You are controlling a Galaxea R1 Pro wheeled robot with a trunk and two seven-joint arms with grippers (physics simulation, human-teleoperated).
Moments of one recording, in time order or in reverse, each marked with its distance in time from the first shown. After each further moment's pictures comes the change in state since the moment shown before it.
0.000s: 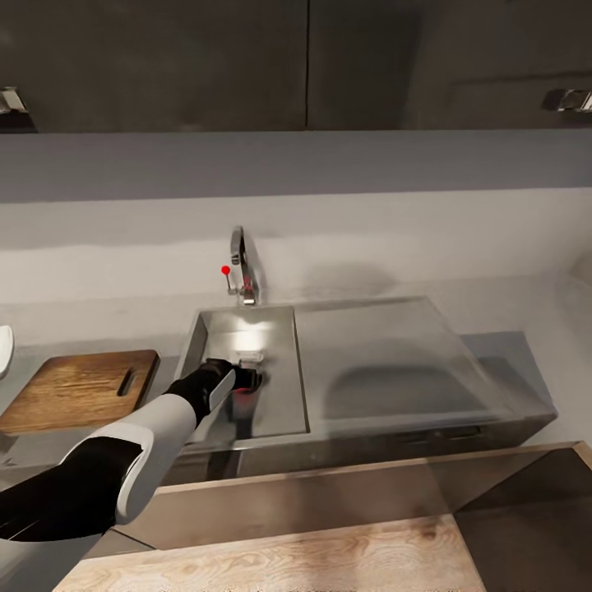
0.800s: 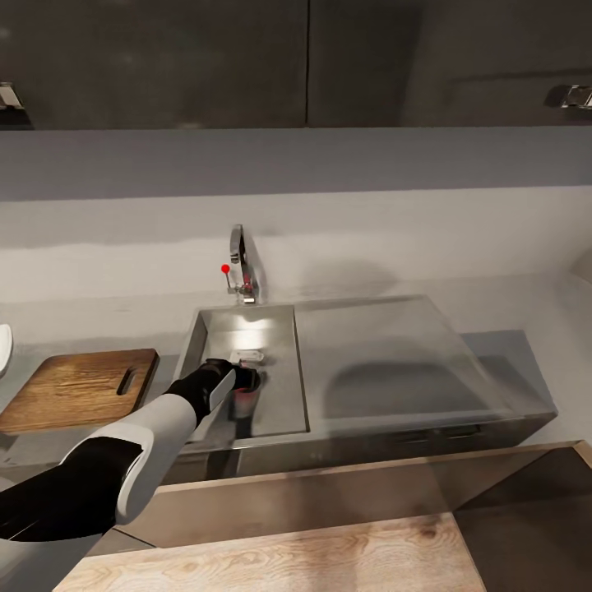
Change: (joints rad) left arm 0.000 -0.001 0.000 -0.002 0.002 0.000 0.001; right arm 0.000 -0.001 0.000 0.000 0.001 0.000 0.000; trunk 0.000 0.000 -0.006
